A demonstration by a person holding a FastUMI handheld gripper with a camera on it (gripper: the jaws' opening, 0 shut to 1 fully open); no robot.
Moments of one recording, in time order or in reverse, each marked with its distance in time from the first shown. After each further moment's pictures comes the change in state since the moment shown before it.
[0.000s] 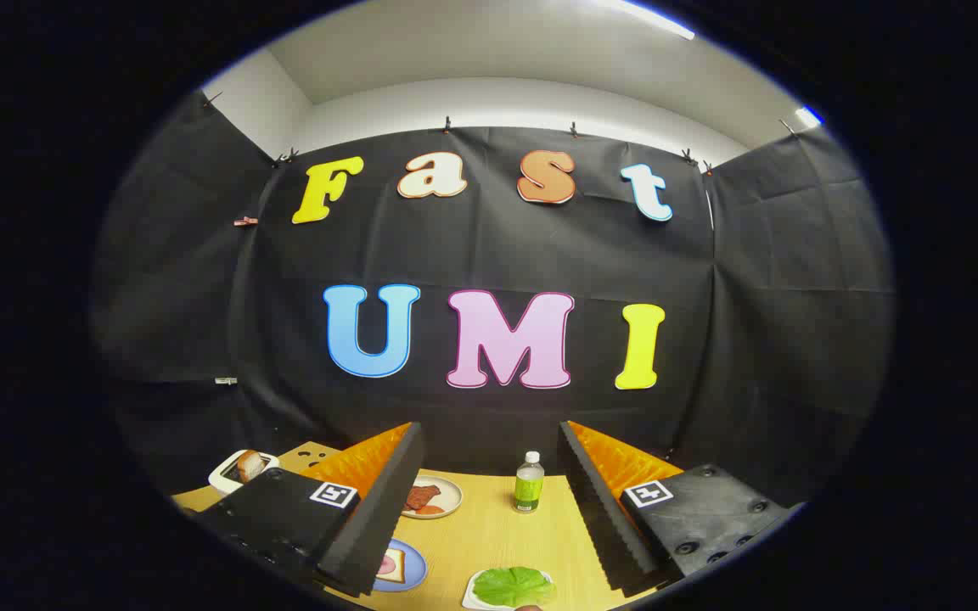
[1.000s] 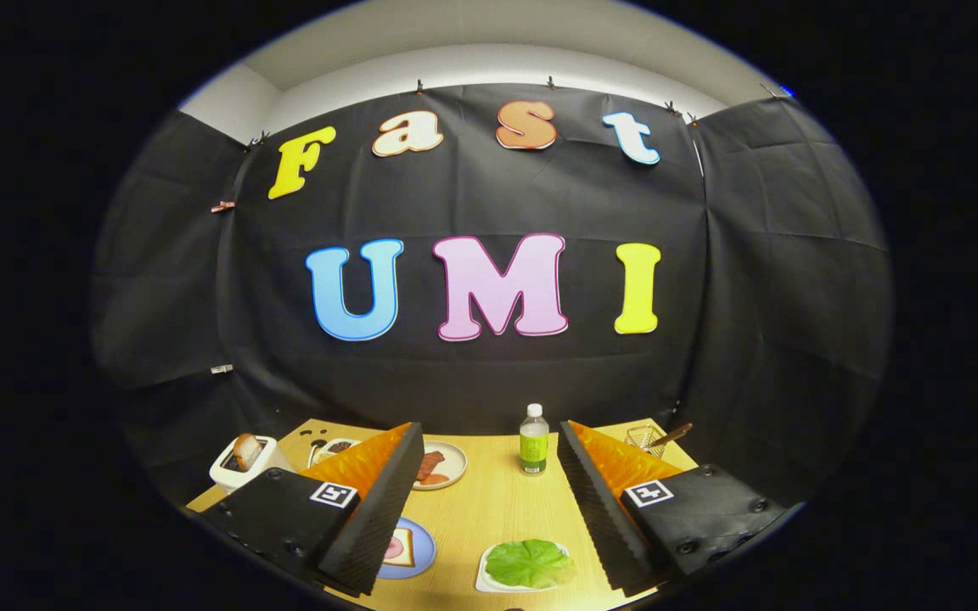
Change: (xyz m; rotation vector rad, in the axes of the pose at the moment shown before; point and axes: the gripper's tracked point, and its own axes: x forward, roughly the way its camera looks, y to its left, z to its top) arm 0.013 -0.005 -0.072 0.057 0.187 -0.012
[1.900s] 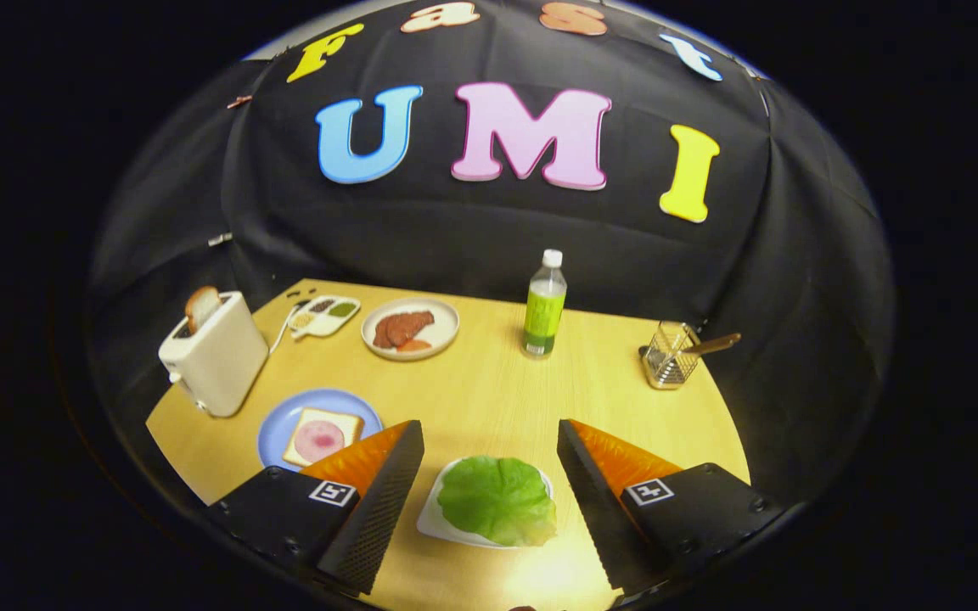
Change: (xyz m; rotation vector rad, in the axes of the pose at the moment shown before) arm 0.055 -0.044 -0.207 -0.148 0.478 0.112
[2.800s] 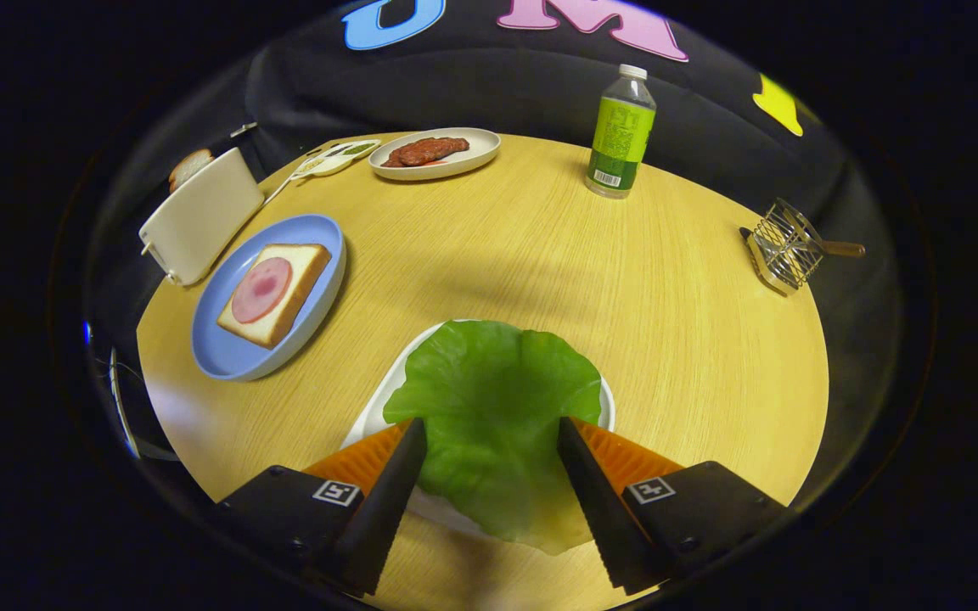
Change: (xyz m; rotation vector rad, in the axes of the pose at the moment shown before) arm 0.075 0.000 -0.142 -0.108 0.407 0.179
